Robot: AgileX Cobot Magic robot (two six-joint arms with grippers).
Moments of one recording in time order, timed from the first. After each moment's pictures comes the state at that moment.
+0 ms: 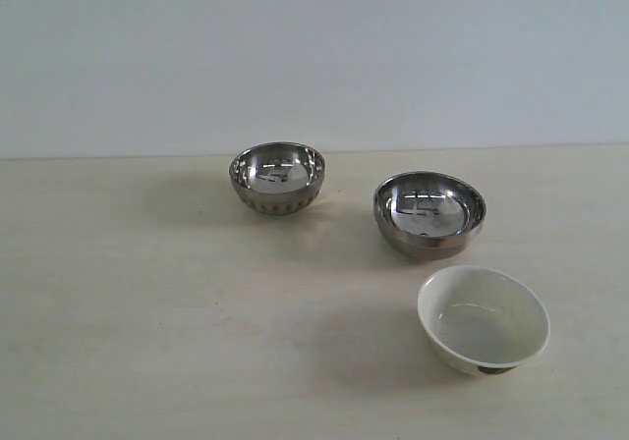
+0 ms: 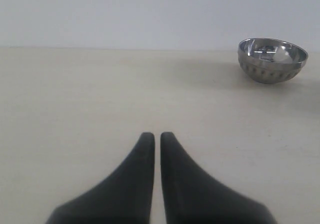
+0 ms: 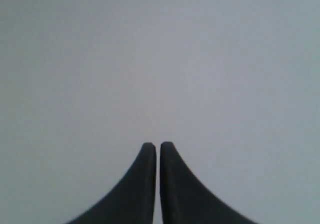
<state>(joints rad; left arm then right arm) 0.01 0.00 0.00 -0.09 0.31 0.04 0.10 0.05 -0.16 0.00 -0.32 0.35</state>
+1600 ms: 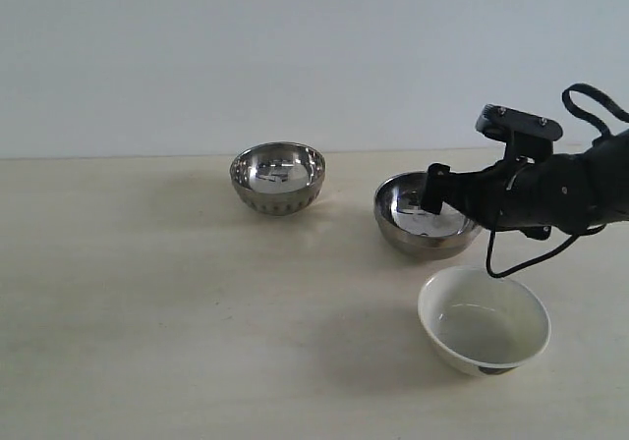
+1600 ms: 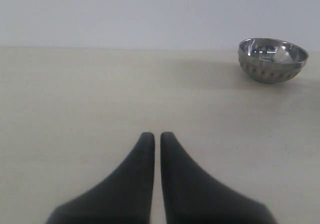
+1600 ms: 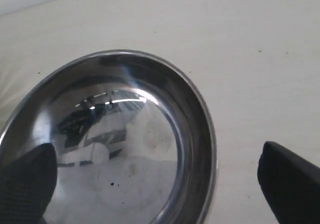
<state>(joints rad) 0.01 0.00 0.00 -0.09 0.31 0.04 0.25 1.96 -1.03 0.02 -0.16 0.37</state>
